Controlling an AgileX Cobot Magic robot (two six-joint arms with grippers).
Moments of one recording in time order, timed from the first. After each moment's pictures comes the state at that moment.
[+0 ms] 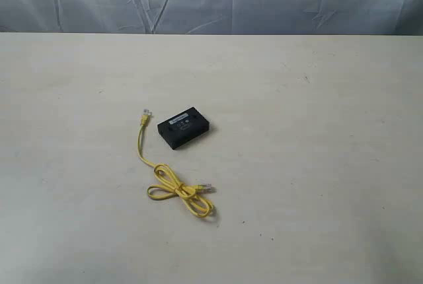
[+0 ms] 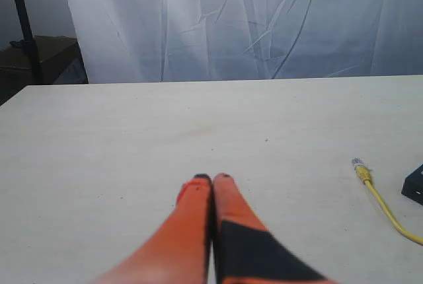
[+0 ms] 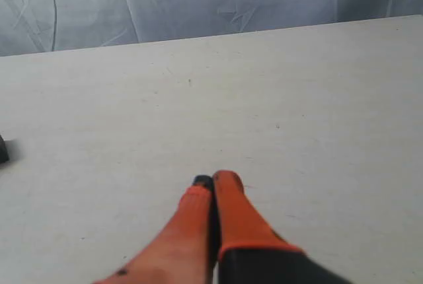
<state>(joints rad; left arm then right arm) -0.03 0.01 -0.01 0.00 0.24 0.03 0.07 0.01 0.00 0.01 0.37 0.06</state>
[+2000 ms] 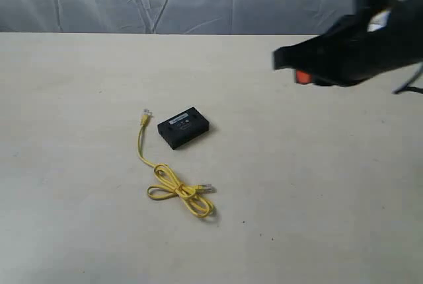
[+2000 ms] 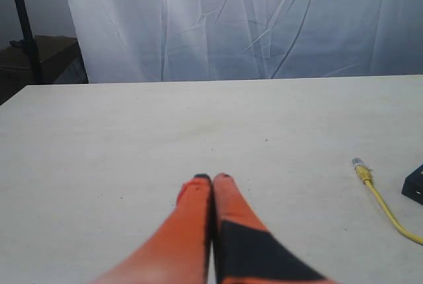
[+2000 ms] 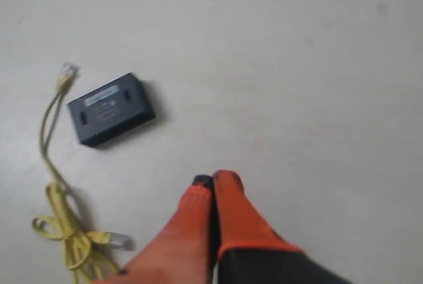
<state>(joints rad) -0.03 0.01 -0.01 0.00 0.24 0.03 0.44 1.39 -0.96 0.19 0.54 0.06</state>
